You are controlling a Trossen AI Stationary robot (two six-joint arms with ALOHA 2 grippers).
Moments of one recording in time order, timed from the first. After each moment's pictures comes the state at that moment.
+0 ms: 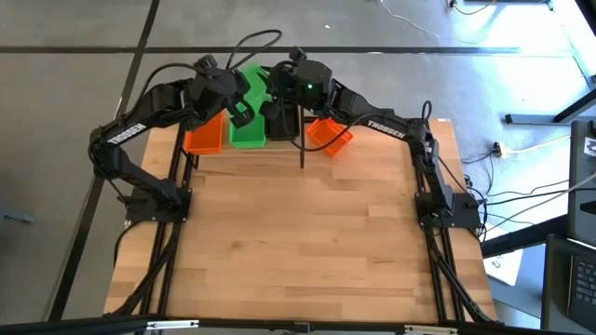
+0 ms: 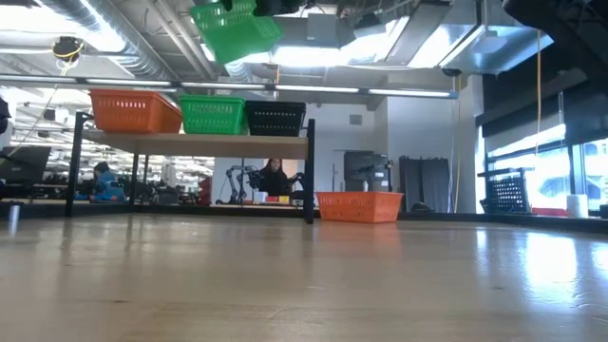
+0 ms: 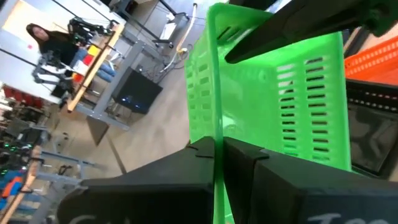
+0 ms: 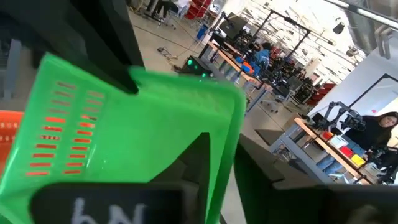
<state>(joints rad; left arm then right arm) 0.29 1.40 1.85 -1.02 -0.84 0.32 -0.28 2.11 2.32 -0.27 0.34 -0.50</state>
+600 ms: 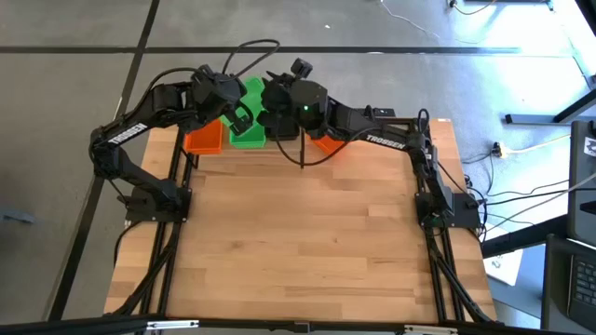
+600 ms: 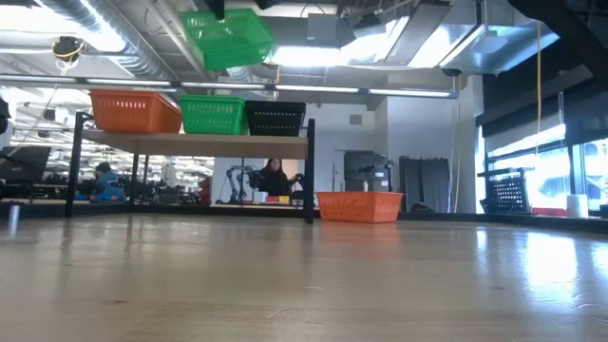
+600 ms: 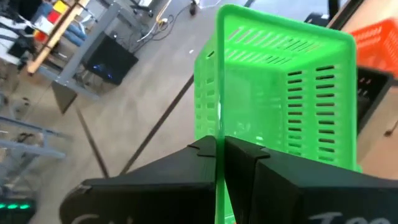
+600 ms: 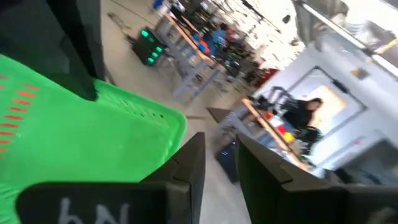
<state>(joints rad) 0.29 1.40 1.85 -1.19 -0.77 0.05 -0.16 2.11 2.32 -0.26 0.70 -0.64</state>
